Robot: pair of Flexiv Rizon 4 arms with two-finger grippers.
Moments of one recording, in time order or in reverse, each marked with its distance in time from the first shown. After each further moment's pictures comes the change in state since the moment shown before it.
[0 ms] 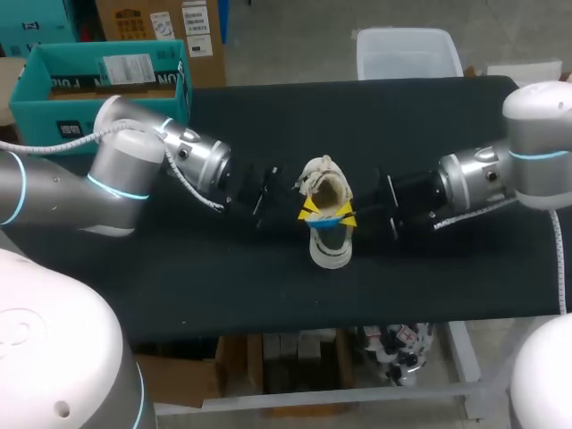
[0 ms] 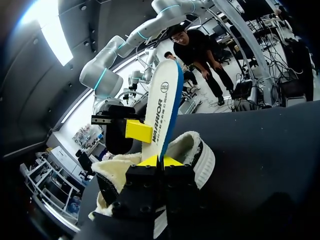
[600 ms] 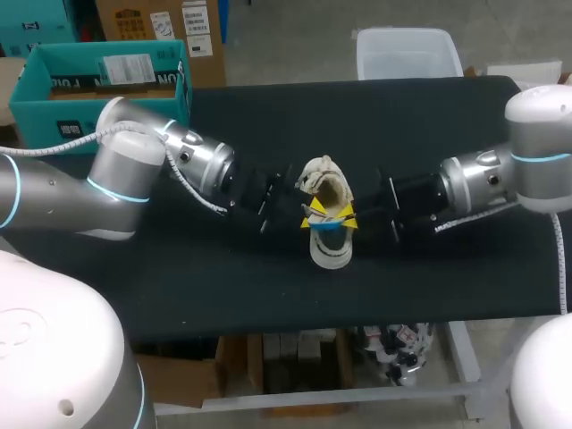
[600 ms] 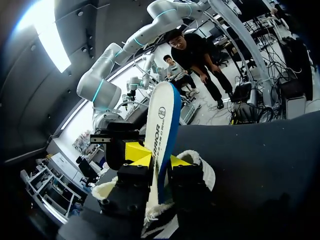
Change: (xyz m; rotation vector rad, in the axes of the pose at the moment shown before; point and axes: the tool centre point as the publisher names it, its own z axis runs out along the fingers) left arm 0.002 -0.029 0.012 0.043 0.005 0.034; right arm -0.004 -0.001 -0.001 0.000 0.012 -0.002
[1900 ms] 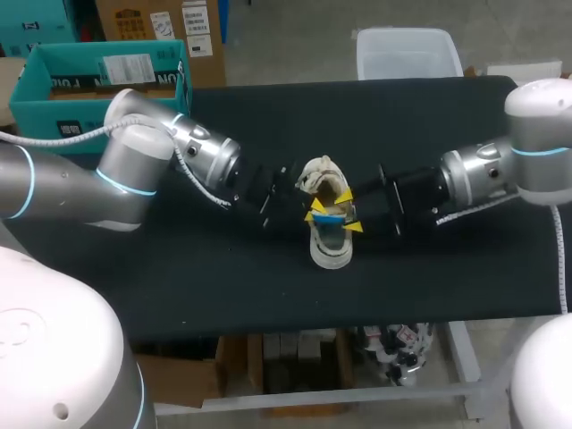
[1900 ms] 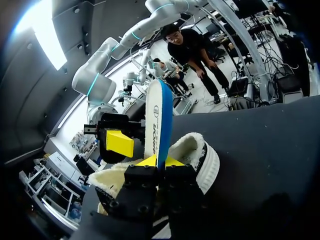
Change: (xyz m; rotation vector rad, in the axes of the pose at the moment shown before) left arm -0.005 0.025 -0.001 -0.033 0.036 0.012; right arm 0.006 0.010 -0.006 -0.005 -0.017 -0.032
